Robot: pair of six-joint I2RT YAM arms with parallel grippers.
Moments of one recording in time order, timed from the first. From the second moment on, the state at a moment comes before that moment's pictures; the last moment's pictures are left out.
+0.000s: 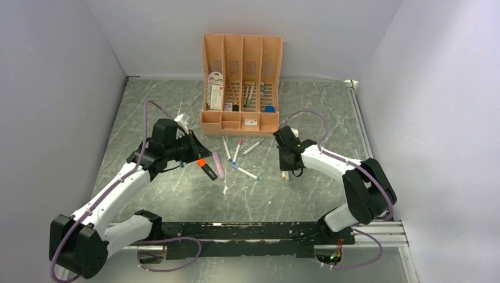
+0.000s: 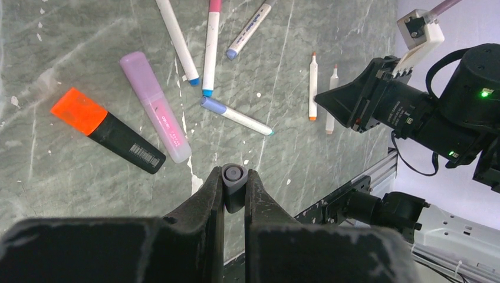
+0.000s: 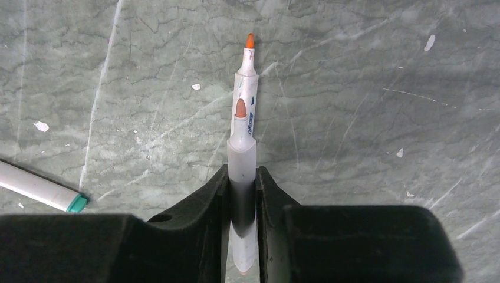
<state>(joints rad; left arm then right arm) -0.39 1.03 0.75 -0.36 0.33 -0.70 0.54 1.49 0.81 -0.50 0.23 0.44</state>
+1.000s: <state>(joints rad) -0.39 1.18 0.74 -0.47 0.23 -0.64 0.54 1.43 0.81 -0.51 0.21 0.44</state>
